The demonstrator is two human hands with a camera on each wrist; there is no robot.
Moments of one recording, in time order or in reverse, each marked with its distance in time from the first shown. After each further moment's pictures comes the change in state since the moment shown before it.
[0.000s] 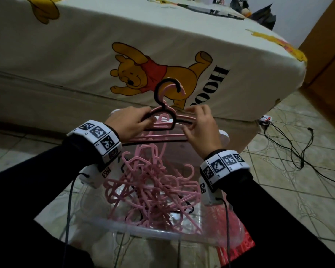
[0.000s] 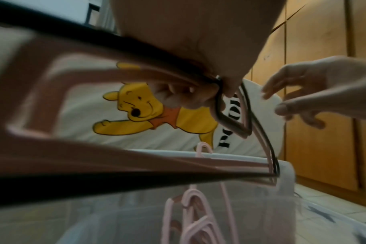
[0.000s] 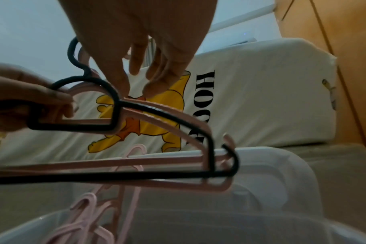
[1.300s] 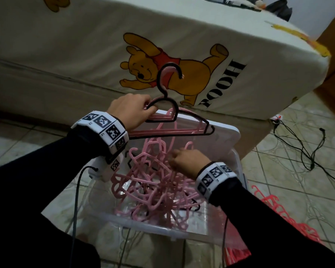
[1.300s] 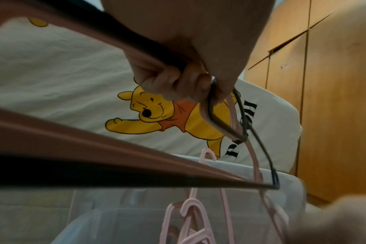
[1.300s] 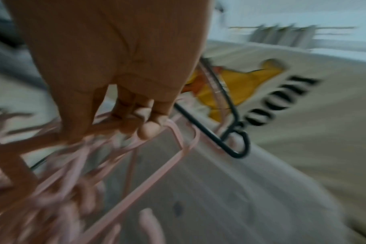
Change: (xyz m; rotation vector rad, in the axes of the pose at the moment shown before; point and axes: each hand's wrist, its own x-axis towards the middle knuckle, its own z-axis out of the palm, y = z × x) left_hand 0.002 -0.013 -0.009 0.048 0.070 -0.195; right_hand -0.036 0.002 0.061 -0.599 -0.867 -0.476
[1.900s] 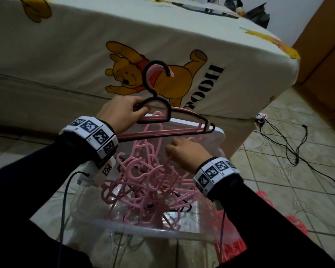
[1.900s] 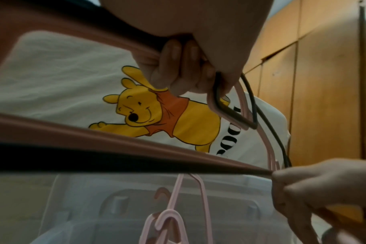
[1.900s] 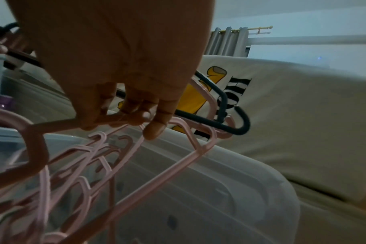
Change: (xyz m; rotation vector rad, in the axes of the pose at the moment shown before) left_hand -0.004 0.017 -0.007 -0.251 0.045 0.061; right_hand -0.026 0.020 -0.016 0.140 0.201 0.183
